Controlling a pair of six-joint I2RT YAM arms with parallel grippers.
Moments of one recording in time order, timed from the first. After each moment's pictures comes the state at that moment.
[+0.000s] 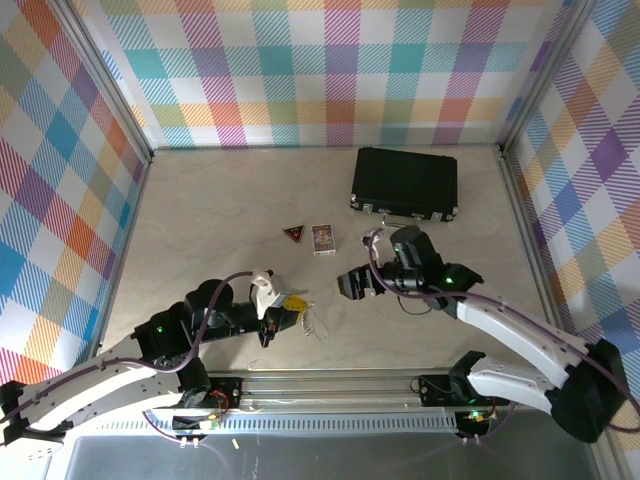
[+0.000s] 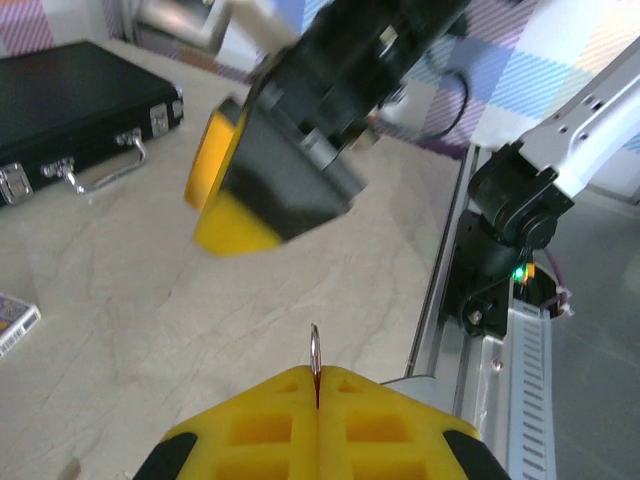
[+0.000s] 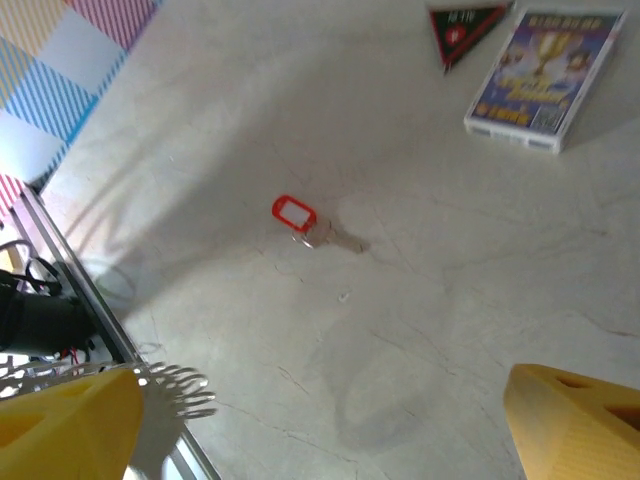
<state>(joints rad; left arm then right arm) -1.04 0.58 0.62 -0.31 0.16 -0.11 0.72 1.11 0.78 -0.38 -0.35 0.36</state>
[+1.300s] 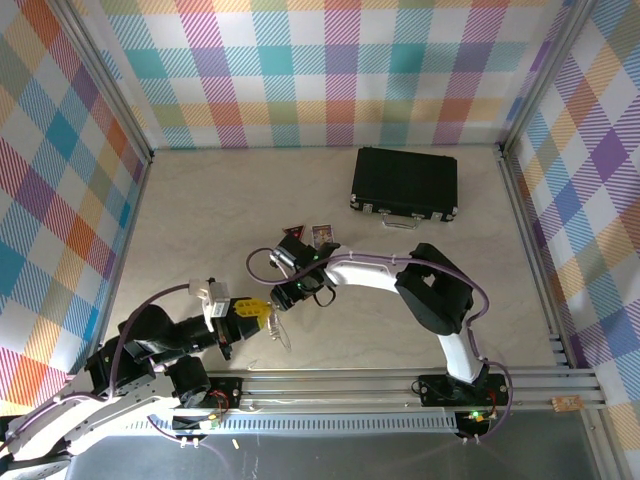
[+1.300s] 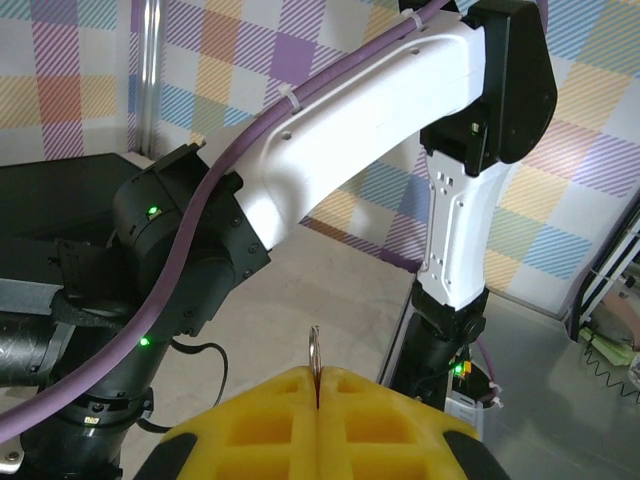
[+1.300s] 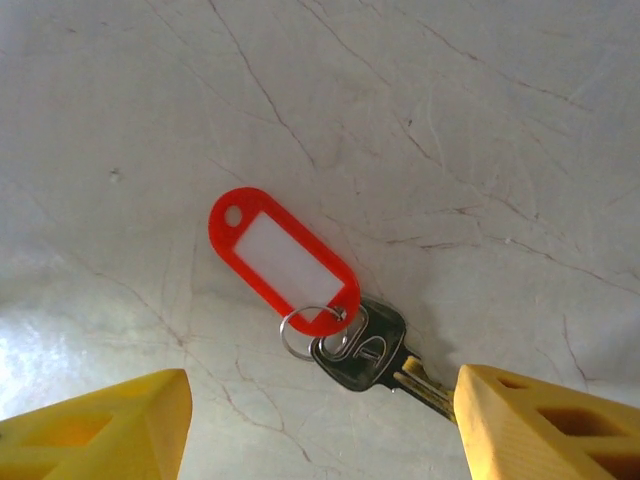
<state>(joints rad) -1.04 0.22 0.60 -0.42 0.14 -0.24 1.02 2.03 1.41 -0.54 -0.11 0.32</state>
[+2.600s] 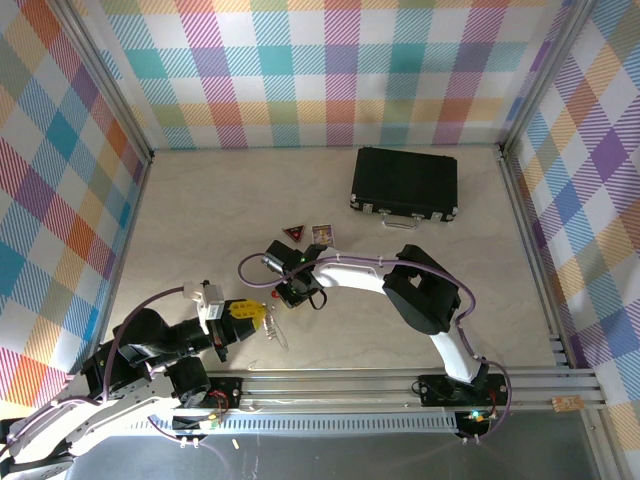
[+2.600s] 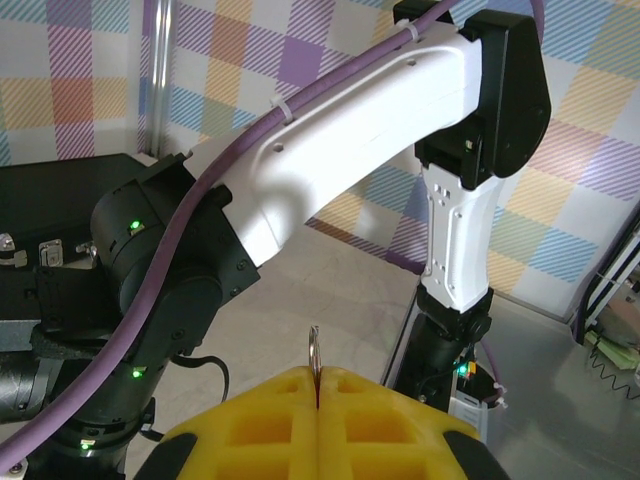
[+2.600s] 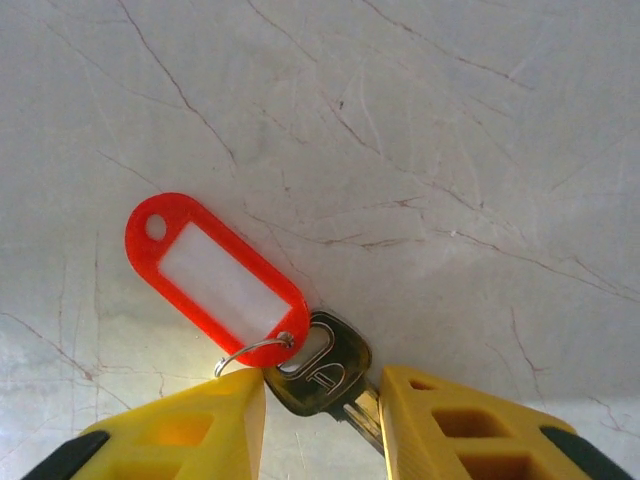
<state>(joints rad) -1.04 0.18 0.60 -0.45 0.12 -0.25 1.05 2.10 1.51 -0.67 0.05 0.34</state>
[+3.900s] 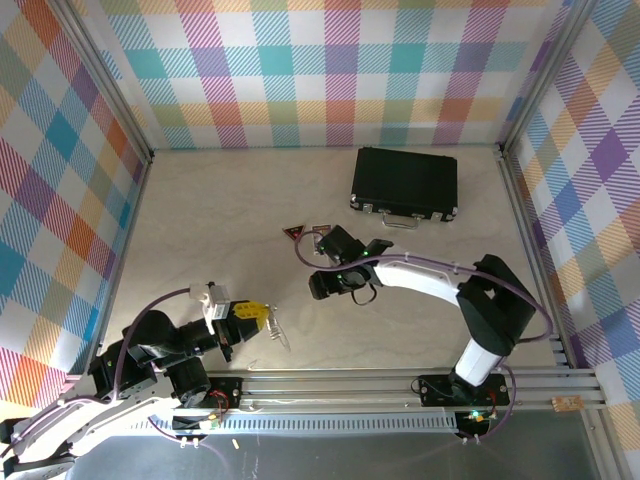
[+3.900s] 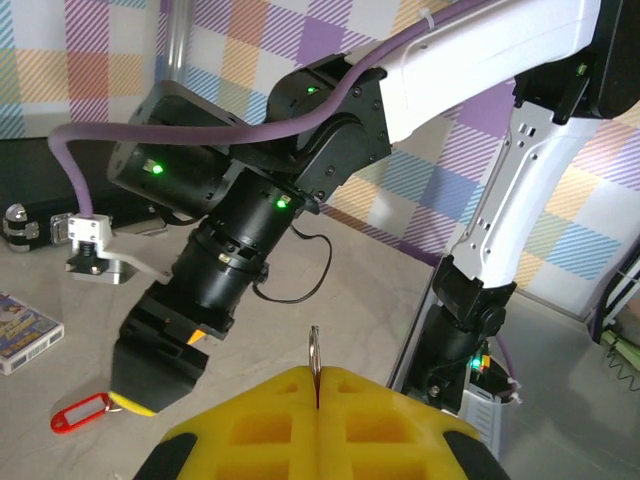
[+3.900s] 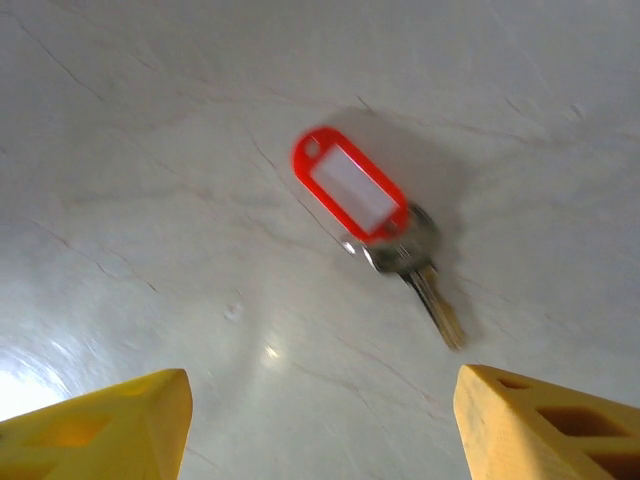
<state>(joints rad) -1.04 0.16 0.54 -0.44 0.08 -0.27 0.89 1.70 1.12 -0.53 -0.10 0.49</state>
